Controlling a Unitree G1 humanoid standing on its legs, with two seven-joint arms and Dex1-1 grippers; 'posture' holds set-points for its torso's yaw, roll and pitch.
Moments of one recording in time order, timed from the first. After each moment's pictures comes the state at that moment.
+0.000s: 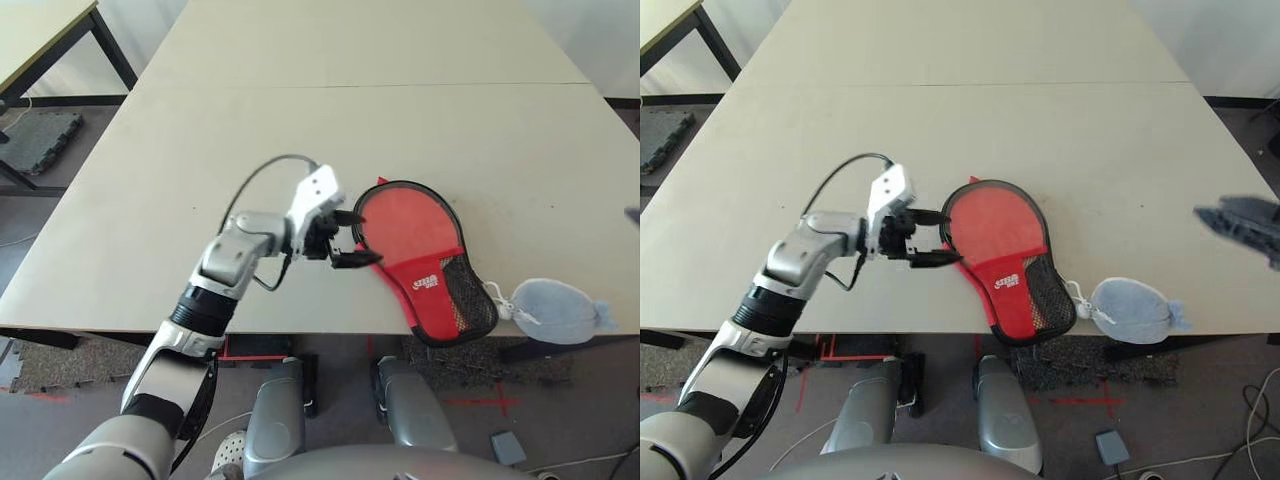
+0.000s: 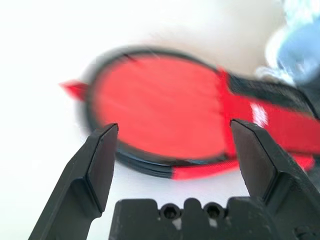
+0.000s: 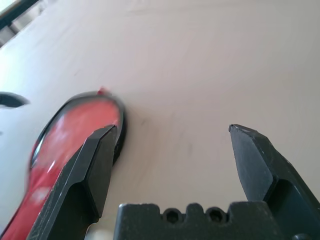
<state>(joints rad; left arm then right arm) -0.58 0.32 -0.08 0.01 -0.29 0.64 -0.94 -0.19 -0.94 -0.67 0.20 0.66 0.76 0.98</state>
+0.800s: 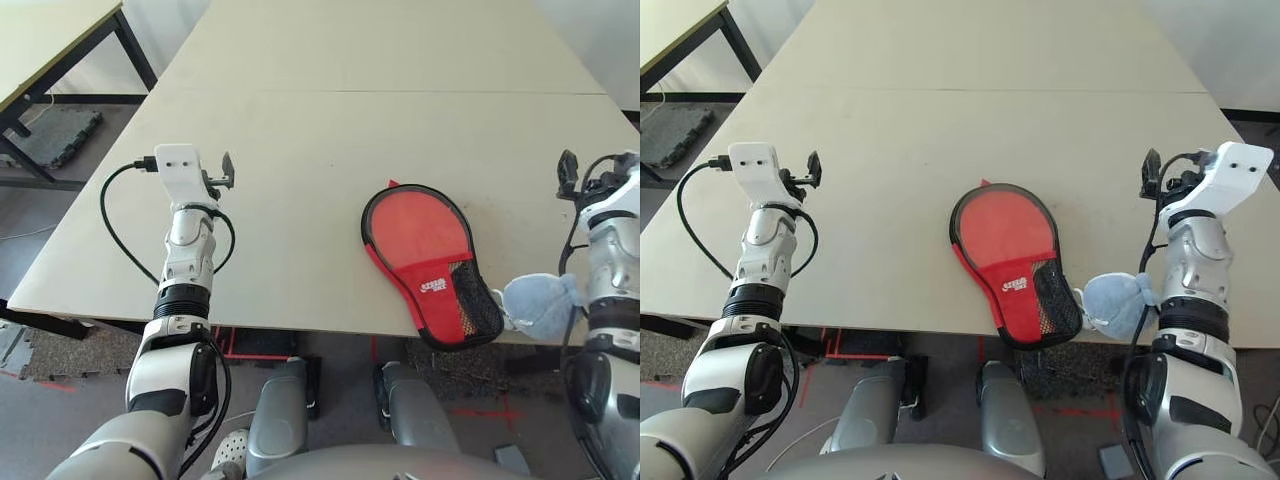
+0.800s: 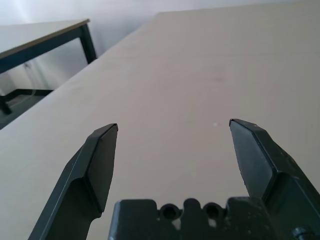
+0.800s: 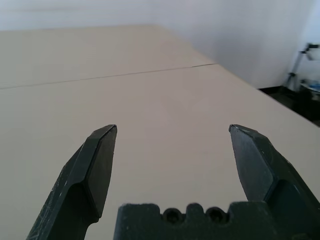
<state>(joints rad) -0.62 0.28 0.27 0.77 -0.07 -0.26 0.02 -0.57 -0.52 -0.49 0.80 0.22 -0.17 0.15</state>
